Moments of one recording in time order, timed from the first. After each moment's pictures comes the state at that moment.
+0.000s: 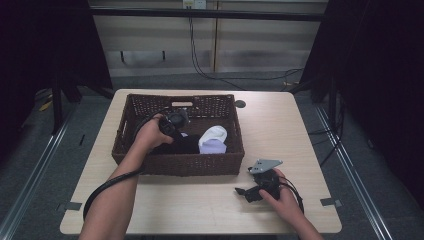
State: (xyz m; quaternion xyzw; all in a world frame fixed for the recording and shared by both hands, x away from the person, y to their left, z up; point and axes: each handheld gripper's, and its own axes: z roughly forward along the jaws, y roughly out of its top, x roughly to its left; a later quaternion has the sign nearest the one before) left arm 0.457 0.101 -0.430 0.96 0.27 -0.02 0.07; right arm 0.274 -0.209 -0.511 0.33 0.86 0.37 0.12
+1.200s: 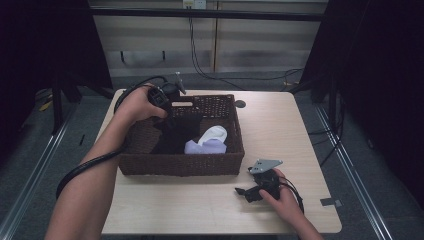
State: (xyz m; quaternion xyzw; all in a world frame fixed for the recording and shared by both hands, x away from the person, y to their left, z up) left arm 0.447 0.107 -0.305 0.96 0.26 -0.04 0.12; right arm 0.274 -0.209 -0.511 0.33 0.86 0.37 0.12
